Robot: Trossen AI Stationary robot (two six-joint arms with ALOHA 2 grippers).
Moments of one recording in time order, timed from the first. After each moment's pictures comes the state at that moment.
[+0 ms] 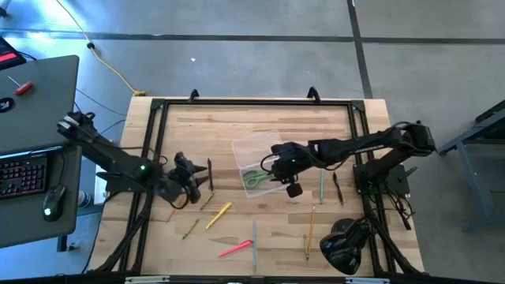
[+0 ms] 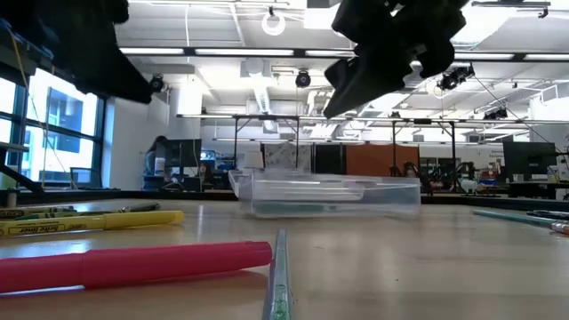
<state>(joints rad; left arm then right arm) -0.55 0.96 0.53 -0.37 -0.81 -0.76 0.01 1.50 0.95 -0.22 -0.15 -0.28</state>
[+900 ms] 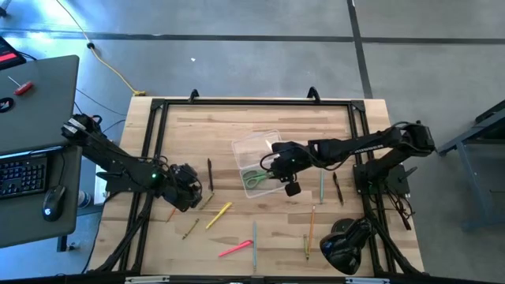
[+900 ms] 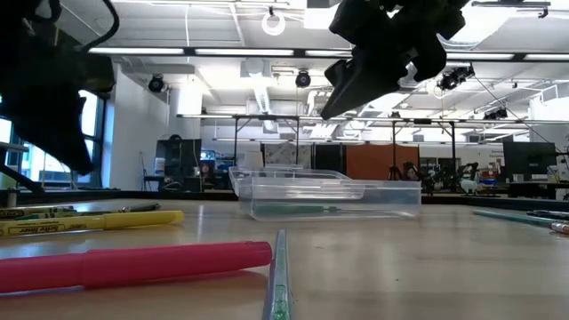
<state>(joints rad) -0.56 1.12 0.53 -0.66 -0.48 -1.23 0.01 1.50 0.95 -0.20 -0.10 -0.27</state>
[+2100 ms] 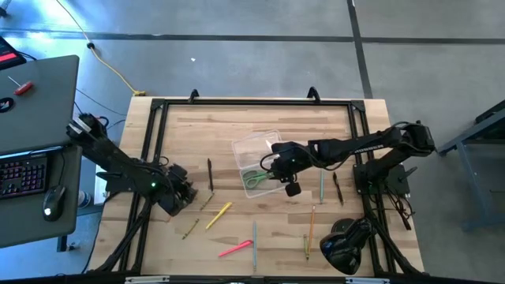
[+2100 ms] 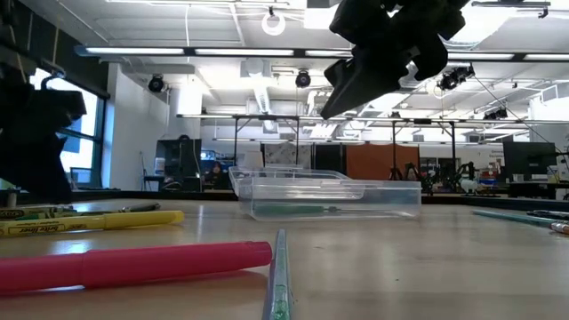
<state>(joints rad) -0.69 1.21 0.38 -0.65 -0.62 -1.63 0.01 1.50 0.95 -0.20 -0.12 -0.27</state>
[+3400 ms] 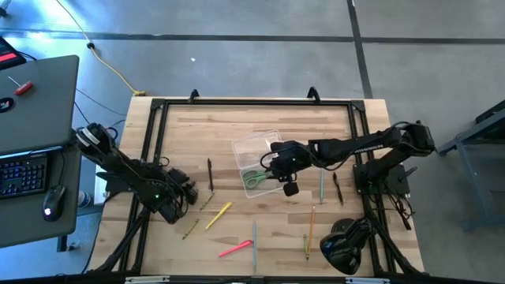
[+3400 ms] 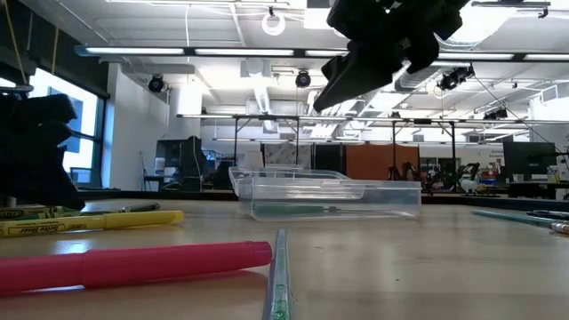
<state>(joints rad) -0.77 1.47 0.36 -0.51 -0.78 -1.83 0.01 1.50 0.95 -0.14 -0.13 -0.23</state>
